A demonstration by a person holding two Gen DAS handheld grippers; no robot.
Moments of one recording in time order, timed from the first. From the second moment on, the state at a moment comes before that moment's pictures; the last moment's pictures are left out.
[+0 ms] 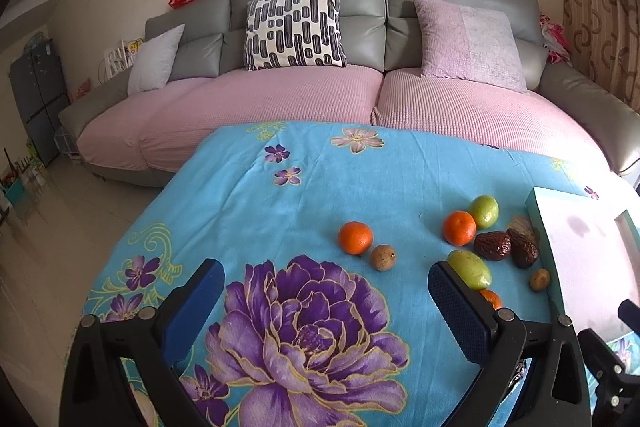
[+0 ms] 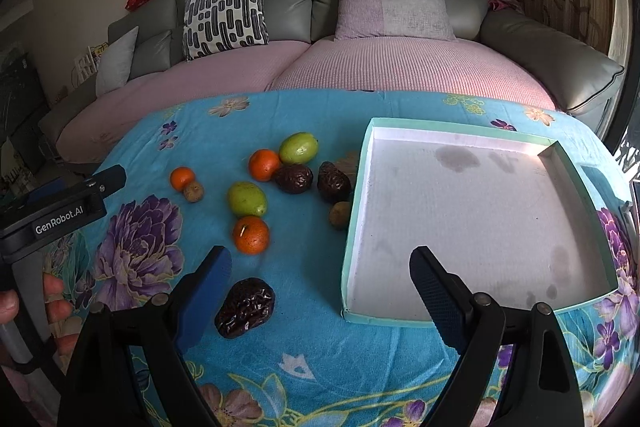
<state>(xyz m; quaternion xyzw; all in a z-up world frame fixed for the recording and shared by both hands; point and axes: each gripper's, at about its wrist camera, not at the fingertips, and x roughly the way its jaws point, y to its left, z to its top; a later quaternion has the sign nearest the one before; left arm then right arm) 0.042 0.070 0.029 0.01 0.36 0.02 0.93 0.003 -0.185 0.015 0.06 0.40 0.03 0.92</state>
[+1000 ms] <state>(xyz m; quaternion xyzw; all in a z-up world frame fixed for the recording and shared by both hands) 0.113 0.068 -0.027 -0.06 0.47 -0.03 0.88 0.023 -0.142 -0.039 0.09 0.47 0.14 0.87</state>
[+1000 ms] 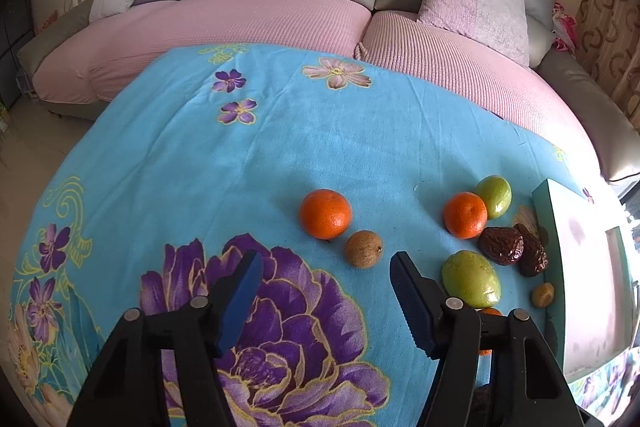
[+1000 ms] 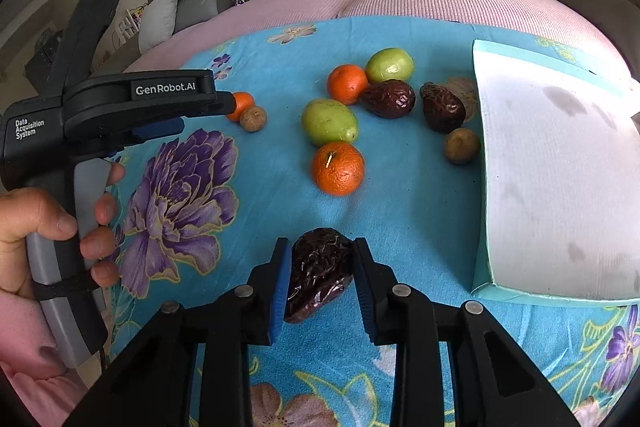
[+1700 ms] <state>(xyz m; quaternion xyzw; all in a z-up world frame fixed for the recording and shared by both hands) 0.132 0.047 -0.050 -0.06 0.49 -0.07 0.87 0.023 -0.180 -0.011 0.11 0.41 0.11 0.90</state>
